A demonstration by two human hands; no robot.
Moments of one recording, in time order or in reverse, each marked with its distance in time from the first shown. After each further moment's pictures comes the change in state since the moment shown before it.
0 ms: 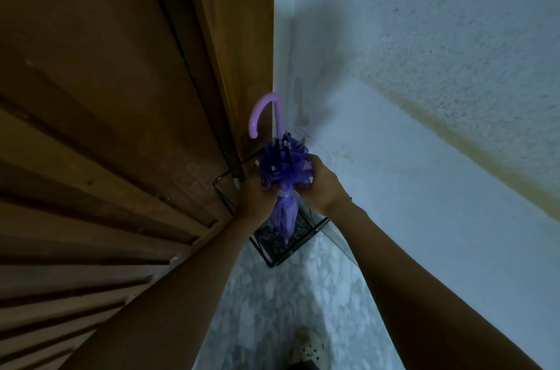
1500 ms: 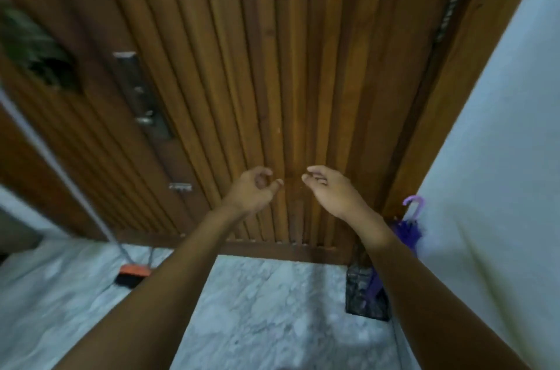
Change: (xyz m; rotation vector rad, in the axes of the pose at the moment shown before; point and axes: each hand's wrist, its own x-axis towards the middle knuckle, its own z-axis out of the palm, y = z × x) left_hand -0.460 0.280 -0.302 0.068 0.718 -0.306; right_hand -0.375 -0.350 -0.115 -0.074 -0.550 -0.635
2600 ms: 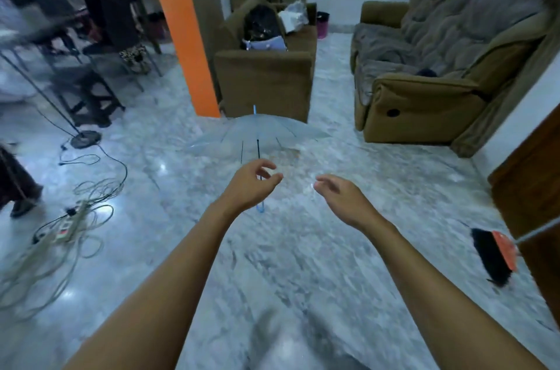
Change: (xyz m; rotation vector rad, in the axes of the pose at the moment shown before) left_hand -0.958 -0.264 -0.263 -0.111 1.261 -0.882; right_hand -0.702 -0.225 0.542 -0.209 -1.433 -0.844
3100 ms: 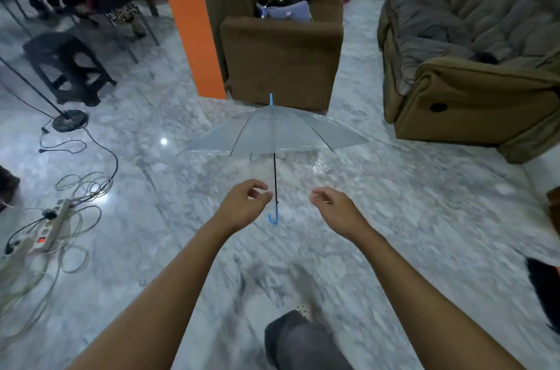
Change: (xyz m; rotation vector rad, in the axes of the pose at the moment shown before) left_hand 0.244 -0.171 -0.037 -0.076 -0.058 -0.263; right_hand 0.294 0.027 0.114 0.005 -0.109 0.141
